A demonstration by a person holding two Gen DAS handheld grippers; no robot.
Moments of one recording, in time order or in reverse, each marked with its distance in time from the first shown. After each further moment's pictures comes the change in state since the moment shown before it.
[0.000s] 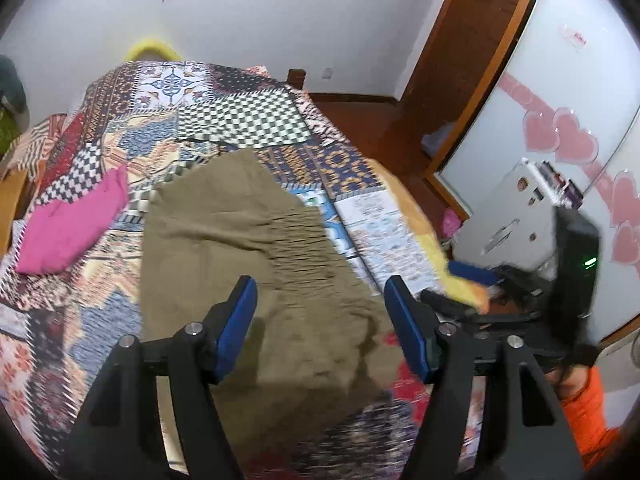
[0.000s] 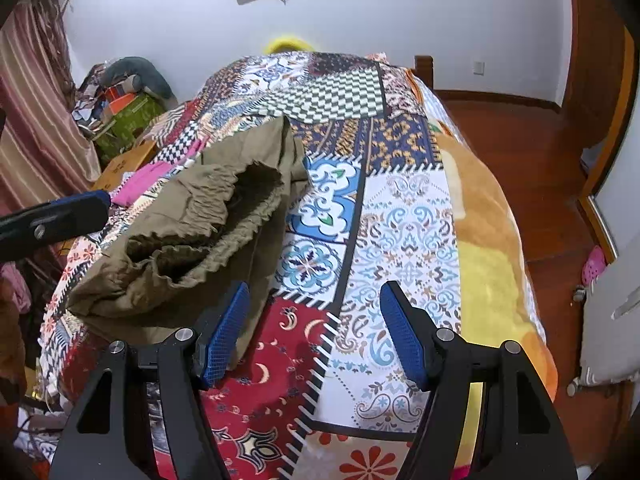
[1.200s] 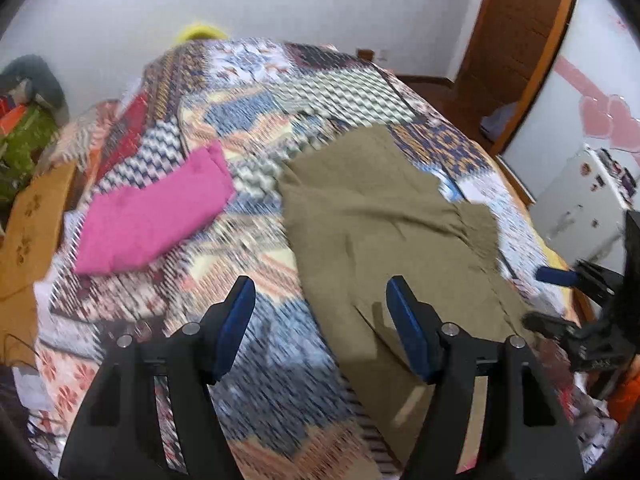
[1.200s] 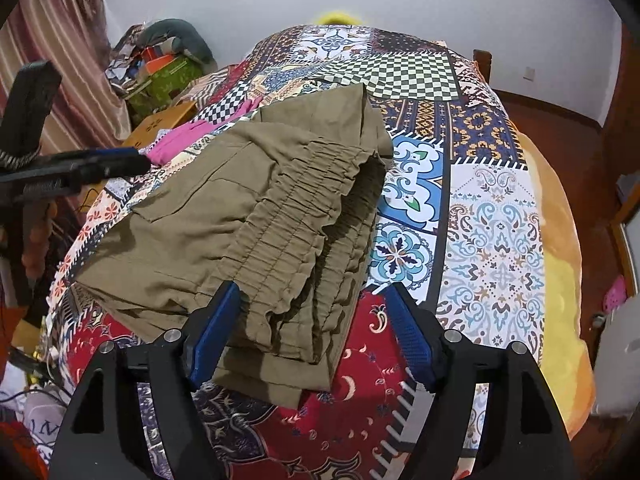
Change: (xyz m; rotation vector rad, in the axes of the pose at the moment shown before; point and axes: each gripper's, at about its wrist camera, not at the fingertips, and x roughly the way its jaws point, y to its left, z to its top) left arm 0.014 0.119 -0.001 0.001 0.036 0.195; right arm 0.048 0.047 -0.008 -0.107 0.081 0.080
